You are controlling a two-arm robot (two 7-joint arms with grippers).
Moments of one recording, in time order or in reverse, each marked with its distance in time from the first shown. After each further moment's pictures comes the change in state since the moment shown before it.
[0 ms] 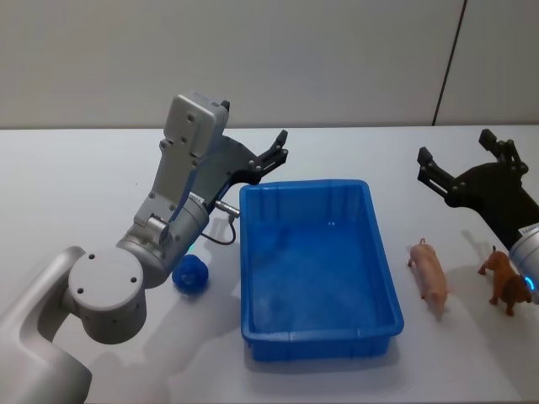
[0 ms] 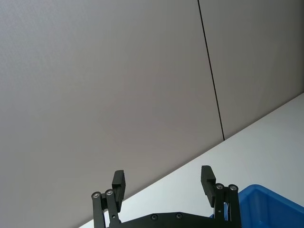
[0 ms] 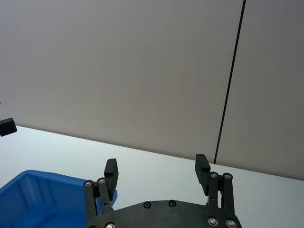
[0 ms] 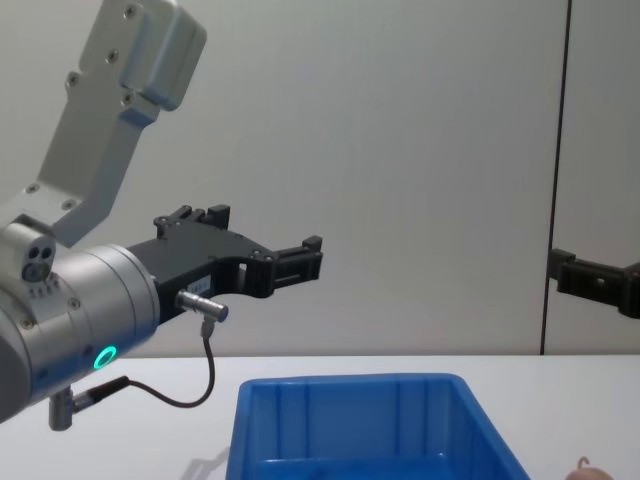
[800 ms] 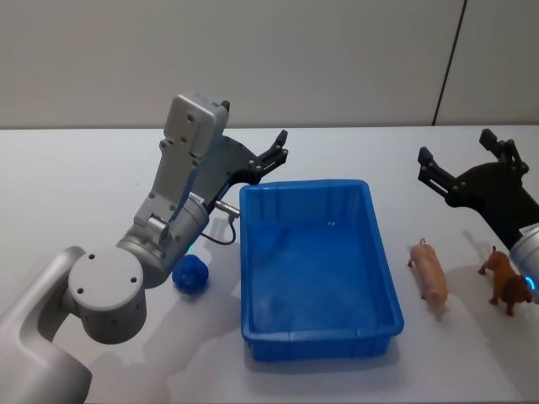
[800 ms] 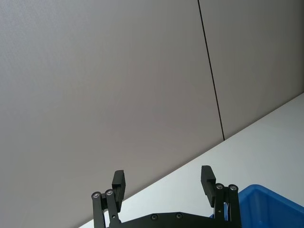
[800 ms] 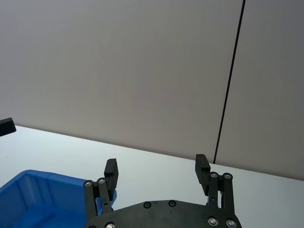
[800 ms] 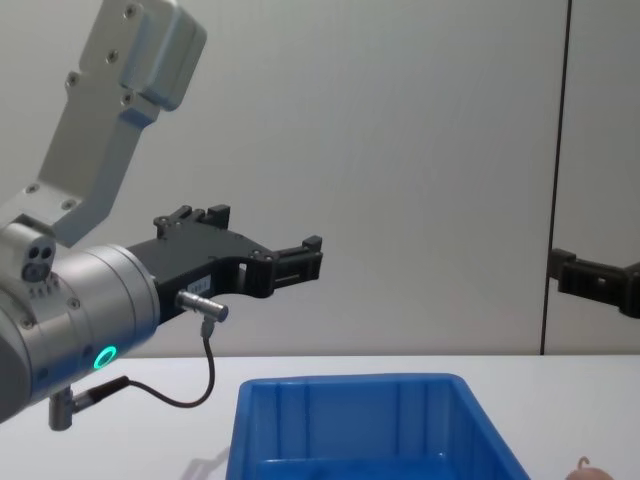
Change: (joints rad) left arm 0.000 0.000 0.000 0.000 0.000 0.000 0.000; right arm 0.000 0.001 0.001 0.000 0.000 0.001 0.000
